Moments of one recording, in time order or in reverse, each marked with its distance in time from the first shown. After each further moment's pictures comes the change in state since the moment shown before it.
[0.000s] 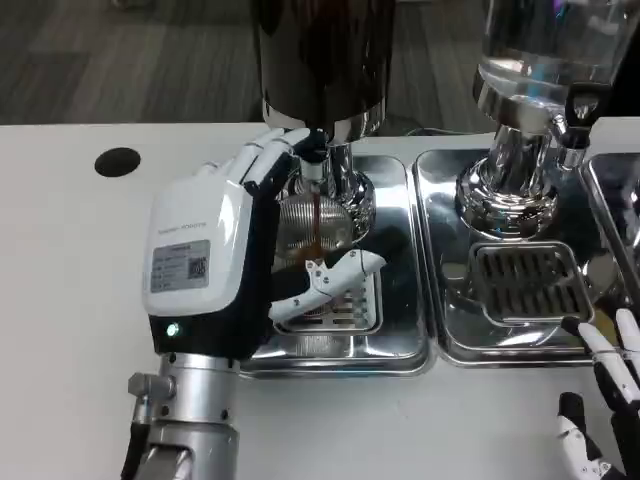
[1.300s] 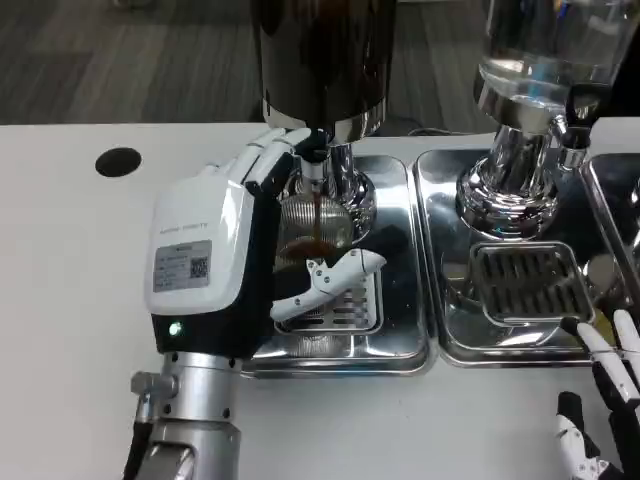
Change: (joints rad) left arm -0.011 -0.004 0.003 0.027 -0.003 -0.016 0.010; right arm -0.027 0.001 0.005 0.037 0.005 -0.001 0.004
